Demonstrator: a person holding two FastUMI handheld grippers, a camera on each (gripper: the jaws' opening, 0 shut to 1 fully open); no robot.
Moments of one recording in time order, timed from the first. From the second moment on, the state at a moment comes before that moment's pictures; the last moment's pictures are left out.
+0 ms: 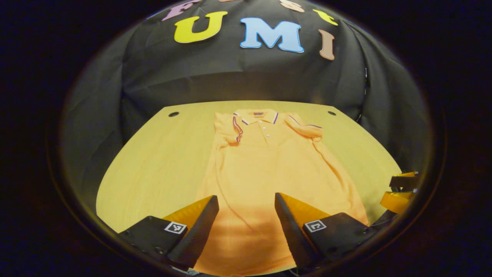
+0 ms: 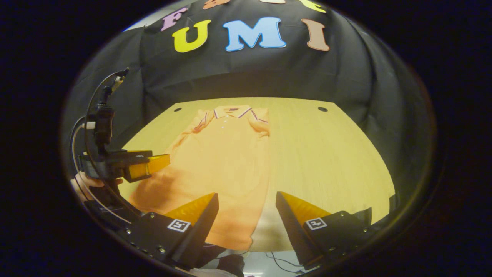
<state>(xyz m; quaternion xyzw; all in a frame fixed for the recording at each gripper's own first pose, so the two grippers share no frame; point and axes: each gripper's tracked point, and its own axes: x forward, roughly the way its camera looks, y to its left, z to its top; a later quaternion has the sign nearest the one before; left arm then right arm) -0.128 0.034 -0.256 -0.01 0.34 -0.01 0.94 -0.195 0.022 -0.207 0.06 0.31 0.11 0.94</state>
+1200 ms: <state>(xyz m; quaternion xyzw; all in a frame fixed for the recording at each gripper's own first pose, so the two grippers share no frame) -0.269 0.083 -0.308 0.01 0.40 -0.04 0.91 -0.258 0.052 -0.293 0.05 0.45 0.07 0.89</state>
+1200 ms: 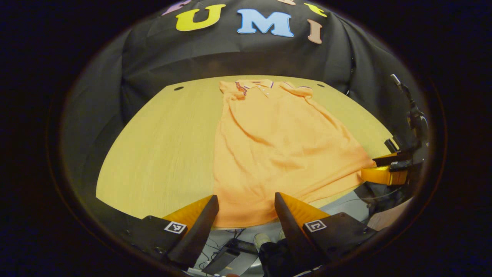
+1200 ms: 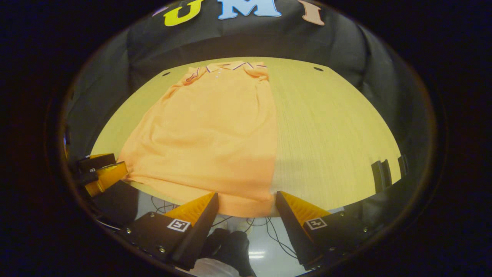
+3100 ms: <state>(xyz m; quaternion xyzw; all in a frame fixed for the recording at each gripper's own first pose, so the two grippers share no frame) -0.162 0.031 -0.202 -0.04 0.31 0.02 0.95 -0.181 0.057 -0.170 0.18 0.28 0.22 0.92</state>
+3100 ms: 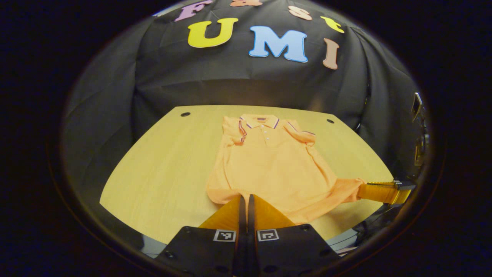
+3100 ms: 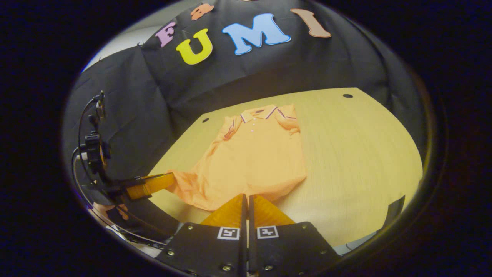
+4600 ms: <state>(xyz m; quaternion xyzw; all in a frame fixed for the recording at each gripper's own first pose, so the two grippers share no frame) 0.208 0.119 -0.171 -0.01 0.25 -0.04 0.97 0.154 0.022 -0.119 0.12 0.25 0.06 0.96</state>
